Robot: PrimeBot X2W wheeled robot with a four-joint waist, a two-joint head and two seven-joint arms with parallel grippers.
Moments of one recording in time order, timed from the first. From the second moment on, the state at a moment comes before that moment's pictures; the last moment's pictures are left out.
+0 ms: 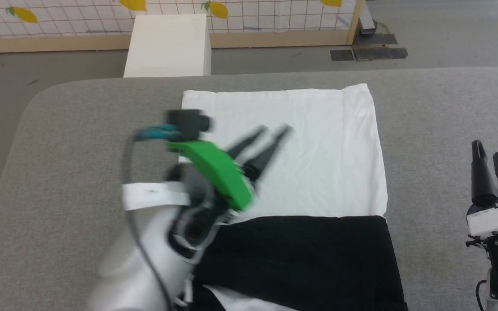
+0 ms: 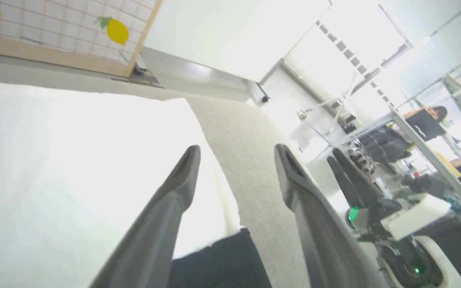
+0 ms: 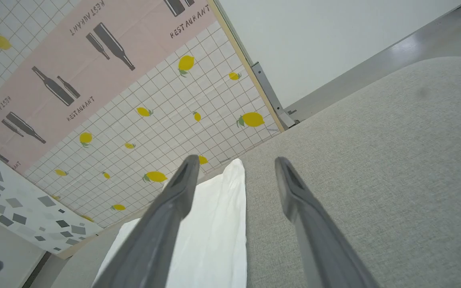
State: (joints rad) left arm -0.51 0.12 -0.53 0.15 -1.01 -0.05 0.25; right arm -0.17 -0.05 -0.30 0.07 0.59 0.13 0.10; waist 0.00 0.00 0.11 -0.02
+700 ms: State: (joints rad) left arm -0.31 0.35 -0.24 0.13 -0.55 0.13 -0.25; right arm -0.22 -0.05 -0.27 0.09 0.46 0.13 0.24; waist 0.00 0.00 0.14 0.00
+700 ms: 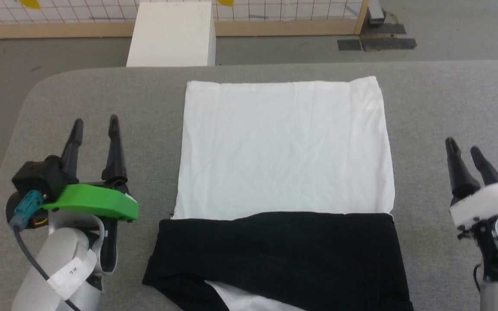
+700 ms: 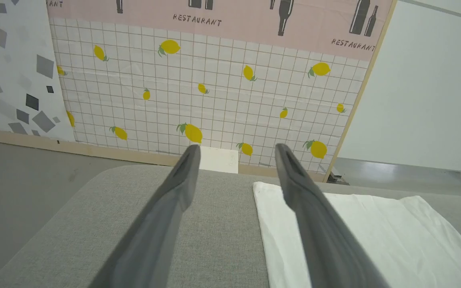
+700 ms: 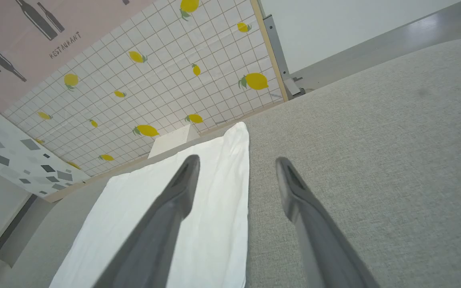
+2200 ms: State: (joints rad) left arm -0.44 0.22 -0.08 -0.08 -0.39 -0.06 -0.15; right arm -1.11 -0.29 -0.08 0.44 0.01 0.13 0.99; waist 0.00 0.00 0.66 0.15
